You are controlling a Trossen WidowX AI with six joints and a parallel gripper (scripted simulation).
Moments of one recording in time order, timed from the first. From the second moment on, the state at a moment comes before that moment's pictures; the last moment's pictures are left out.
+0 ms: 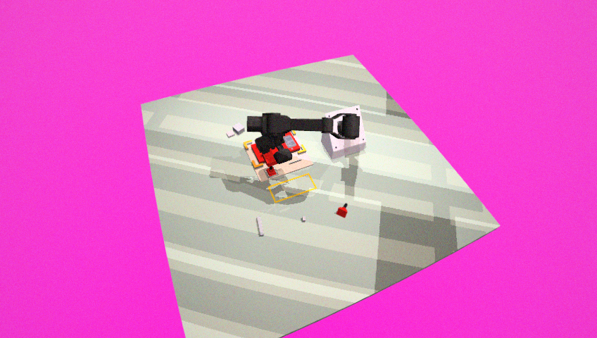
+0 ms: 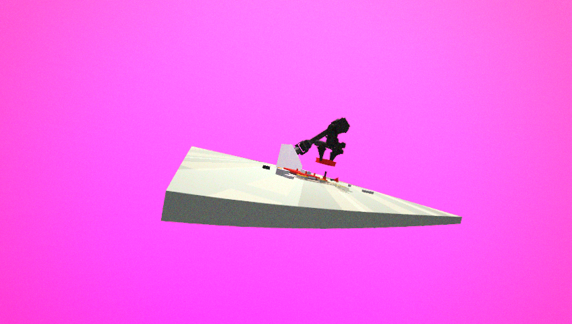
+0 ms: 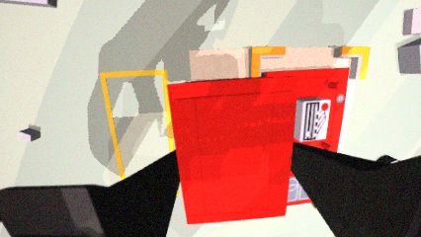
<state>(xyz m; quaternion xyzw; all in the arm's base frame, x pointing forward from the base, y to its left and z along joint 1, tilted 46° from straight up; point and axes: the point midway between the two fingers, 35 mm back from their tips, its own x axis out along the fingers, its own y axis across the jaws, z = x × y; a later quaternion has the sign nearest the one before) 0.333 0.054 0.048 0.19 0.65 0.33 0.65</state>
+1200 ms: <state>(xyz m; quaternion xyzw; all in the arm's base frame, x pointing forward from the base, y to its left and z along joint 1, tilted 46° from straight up) 0.285 0.127 0.113 0.20 0.65 0.34 0.65</state>
